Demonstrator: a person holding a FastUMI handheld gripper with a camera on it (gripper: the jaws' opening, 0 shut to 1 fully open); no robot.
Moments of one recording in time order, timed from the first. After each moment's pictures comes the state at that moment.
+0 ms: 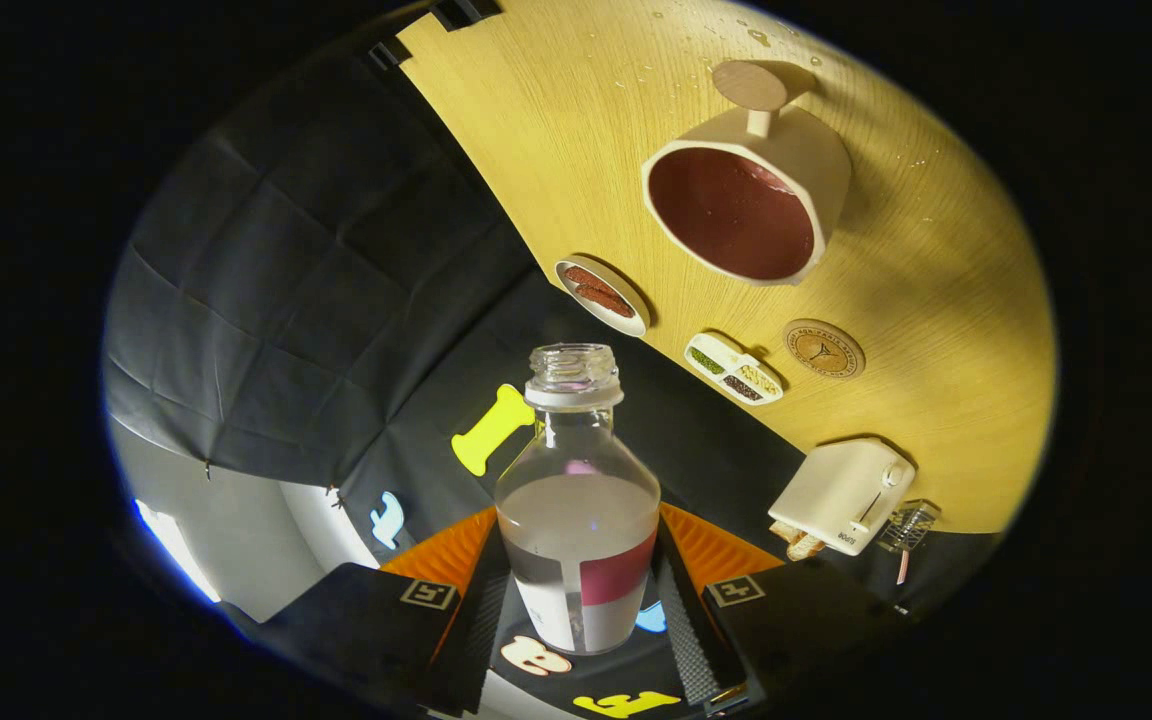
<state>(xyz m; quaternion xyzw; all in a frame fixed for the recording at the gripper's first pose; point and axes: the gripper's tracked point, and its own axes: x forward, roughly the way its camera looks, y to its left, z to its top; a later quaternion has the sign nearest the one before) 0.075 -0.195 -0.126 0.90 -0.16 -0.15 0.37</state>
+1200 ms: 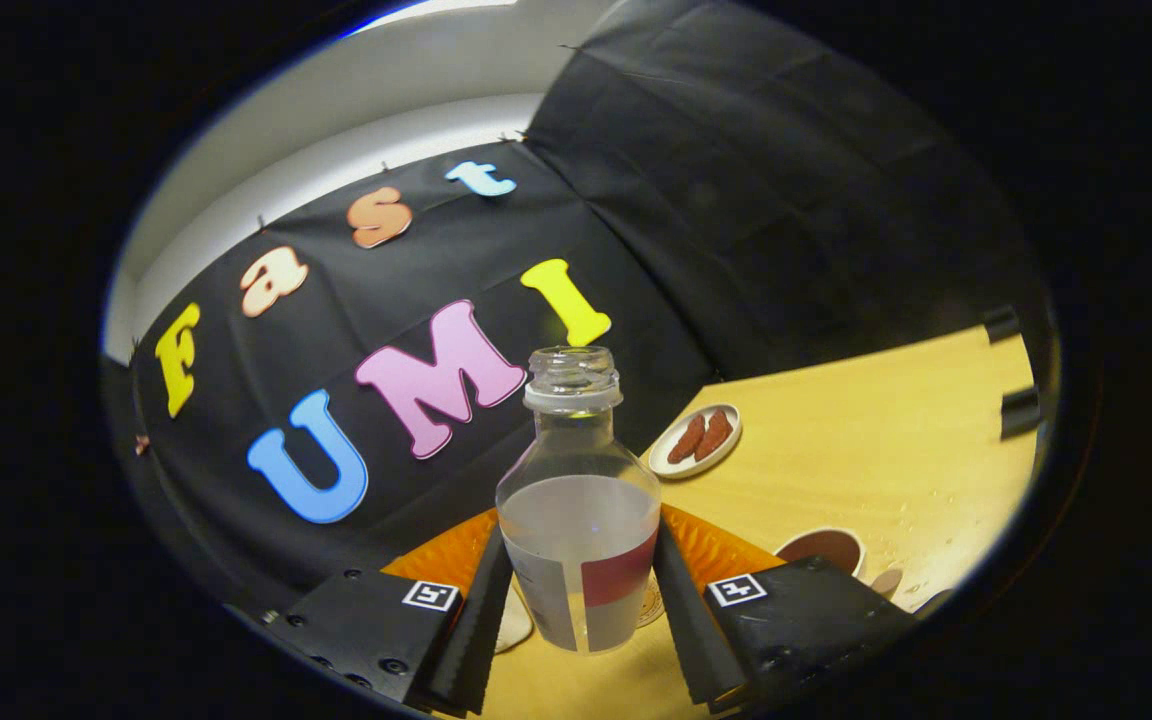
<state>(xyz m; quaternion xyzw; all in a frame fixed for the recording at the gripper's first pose) 0.086 -0.149 -0.100 0.21 -0.02 -0.20 0.96</state>
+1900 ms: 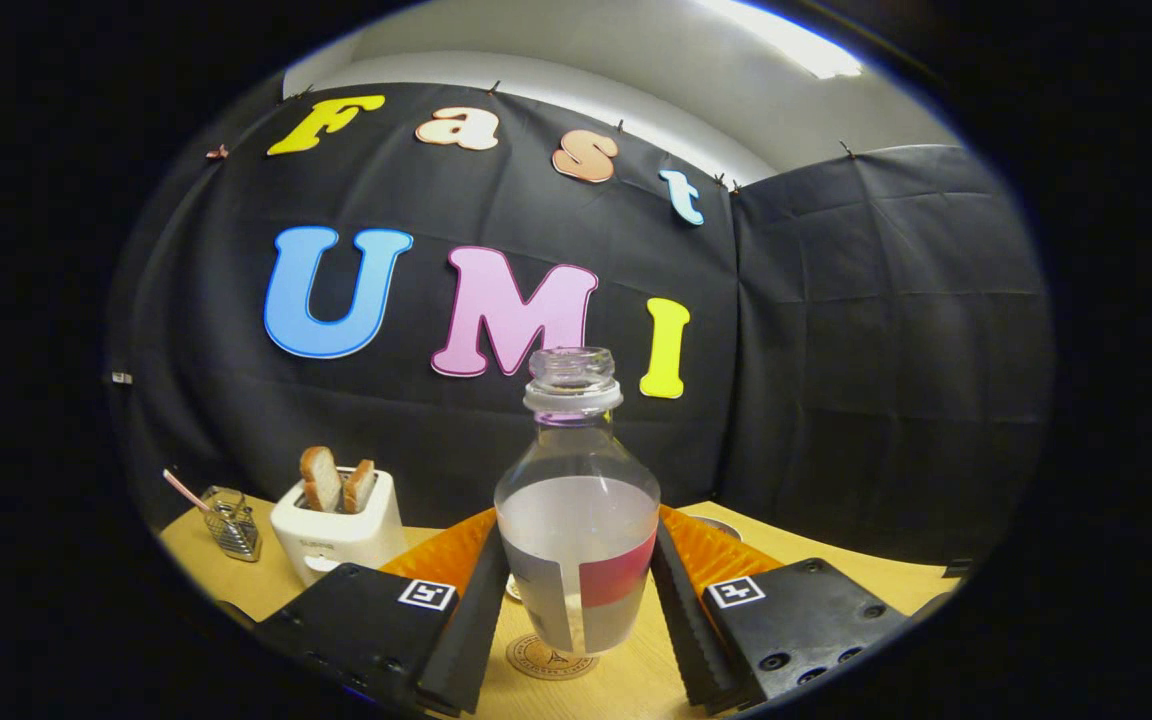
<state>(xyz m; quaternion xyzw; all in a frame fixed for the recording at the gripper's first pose) 0.198 -0.105 -0.129 -0.10 0.00 -0.21 0.97</state>
